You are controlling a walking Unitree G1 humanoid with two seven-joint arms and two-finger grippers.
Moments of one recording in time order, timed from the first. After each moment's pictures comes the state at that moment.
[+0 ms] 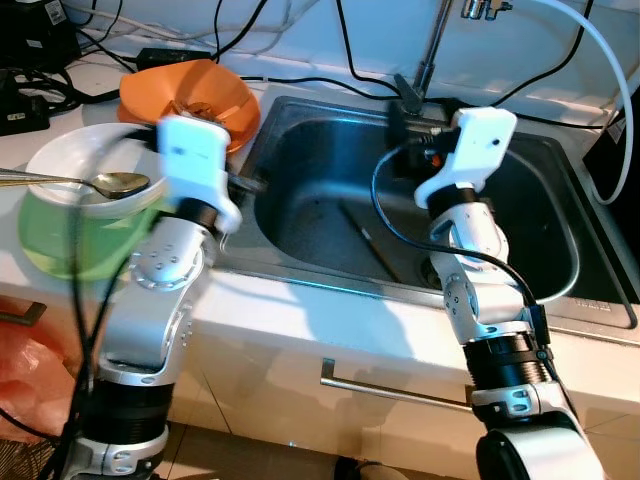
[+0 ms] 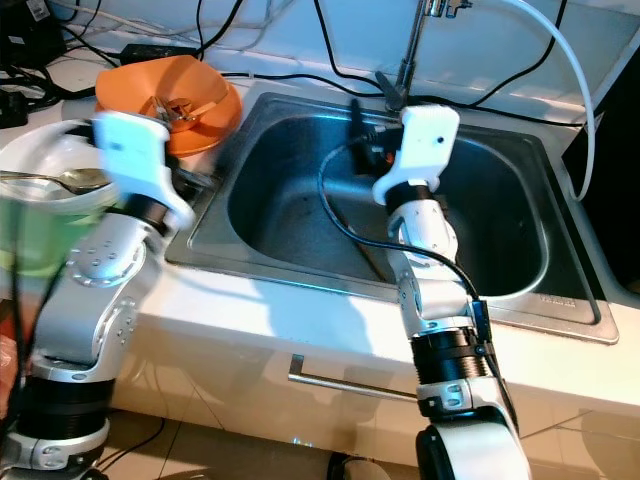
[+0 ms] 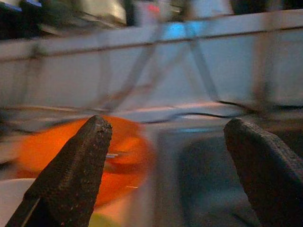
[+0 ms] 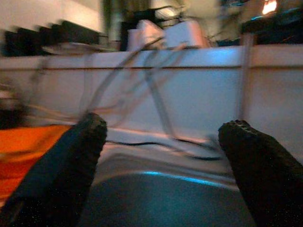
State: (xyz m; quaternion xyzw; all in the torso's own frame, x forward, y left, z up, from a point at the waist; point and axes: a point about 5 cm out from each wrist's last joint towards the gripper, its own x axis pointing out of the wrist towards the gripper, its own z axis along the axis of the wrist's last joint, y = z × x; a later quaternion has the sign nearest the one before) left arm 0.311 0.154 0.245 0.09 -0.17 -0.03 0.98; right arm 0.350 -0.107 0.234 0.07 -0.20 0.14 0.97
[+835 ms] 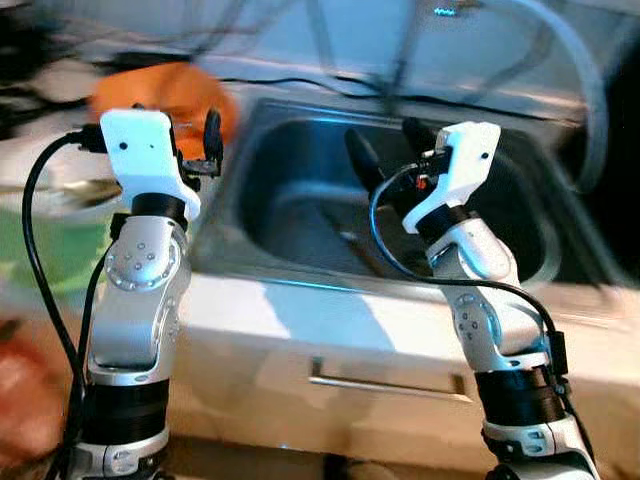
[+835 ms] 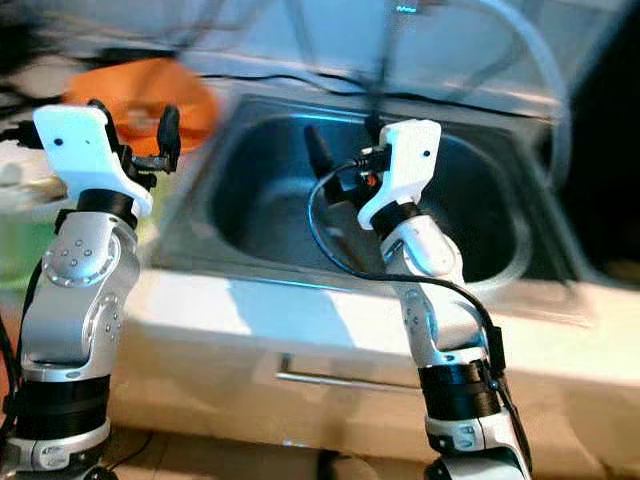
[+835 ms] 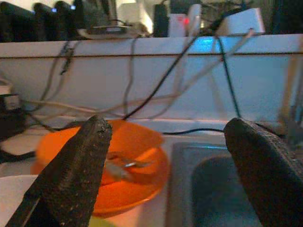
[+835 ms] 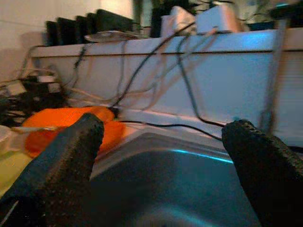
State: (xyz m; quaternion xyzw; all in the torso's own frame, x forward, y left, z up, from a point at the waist) left arm 0.310 0.170 0.249 0.05 -0.18 0.04 0.98; right arm 0.324 -0.100 0.229 0.08 -0.17 0.23 0.96
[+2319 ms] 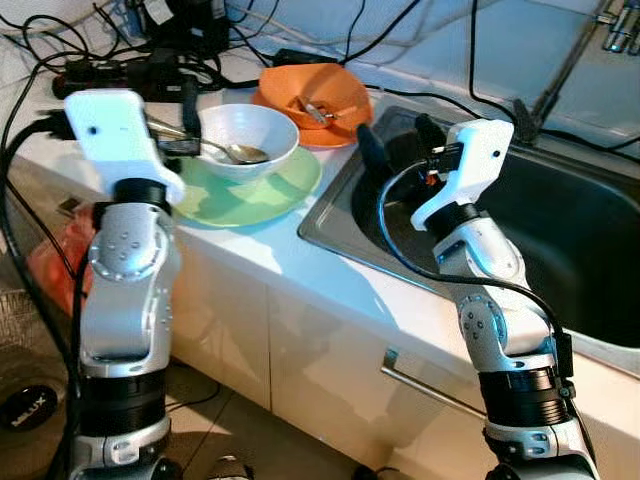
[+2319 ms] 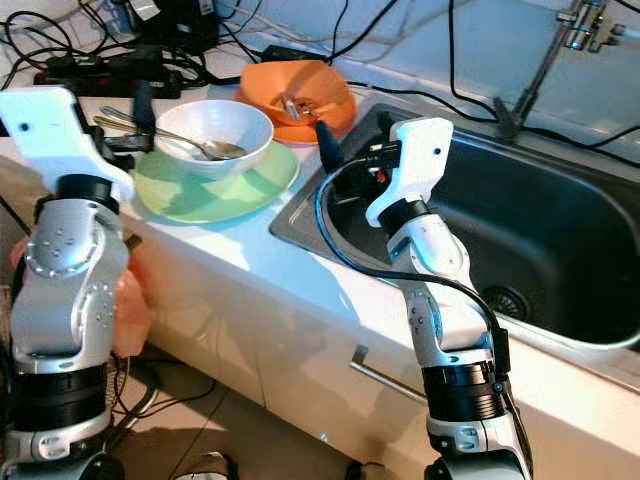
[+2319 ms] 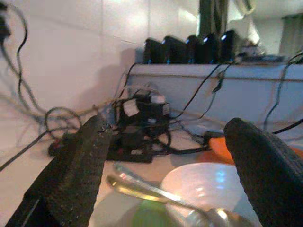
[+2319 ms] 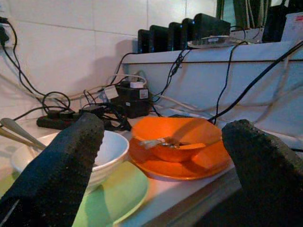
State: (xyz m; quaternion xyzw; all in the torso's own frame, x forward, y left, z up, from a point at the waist) left arm 0.312 0.188 0.260 0.02 -0.20 0.08 0.98; right arm 0.324 -0.105 0.232 0.07 -0.17 0.21 0.96
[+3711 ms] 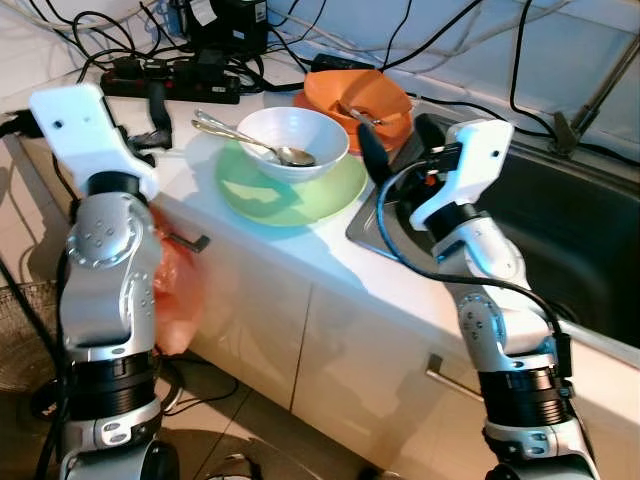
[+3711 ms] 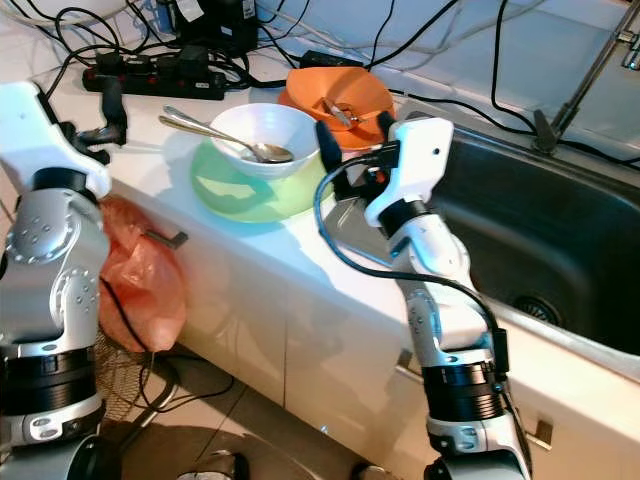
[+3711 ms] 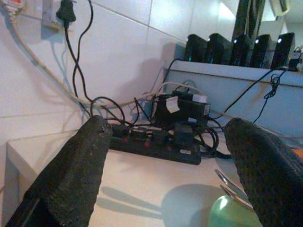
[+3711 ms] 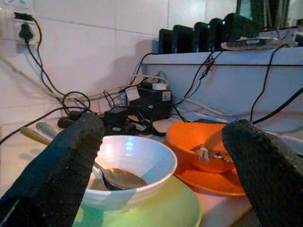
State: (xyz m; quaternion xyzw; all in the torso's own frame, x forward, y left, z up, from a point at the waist) left arm 0.320 0.205 0.266 -0.01 -0.19 0.11 0.98; right arm 0.324 -0.107 0.232 0.07 -0.17 0.21 0.96
